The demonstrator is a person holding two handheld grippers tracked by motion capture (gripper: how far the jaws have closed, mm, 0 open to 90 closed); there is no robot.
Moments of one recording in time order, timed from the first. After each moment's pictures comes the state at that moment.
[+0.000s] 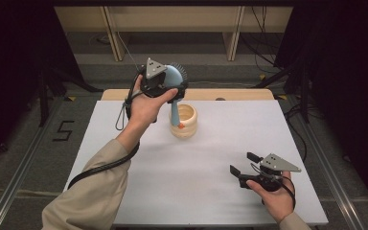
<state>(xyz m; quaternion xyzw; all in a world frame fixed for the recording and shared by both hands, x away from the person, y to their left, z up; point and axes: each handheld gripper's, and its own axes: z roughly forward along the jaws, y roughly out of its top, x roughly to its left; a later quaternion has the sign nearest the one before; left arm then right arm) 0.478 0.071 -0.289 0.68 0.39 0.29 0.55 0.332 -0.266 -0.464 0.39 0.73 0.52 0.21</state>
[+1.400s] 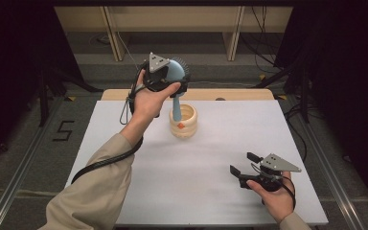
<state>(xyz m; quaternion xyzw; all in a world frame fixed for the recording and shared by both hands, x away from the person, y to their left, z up) 0.489 0.064 -0.282 0.67 0.40 0.30 0.55 0.331 -0.267 -0.464 0.39 0.73 0.52 0.21</state>
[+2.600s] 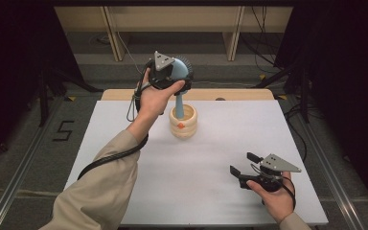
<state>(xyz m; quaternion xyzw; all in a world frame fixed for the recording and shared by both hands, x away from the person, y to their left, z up) 0.502 0.053 -0.287 0.67 0.40 0.30 0.54 0.331 -0.267 -0.464 0.39 0.73 0.52 0.21</state>
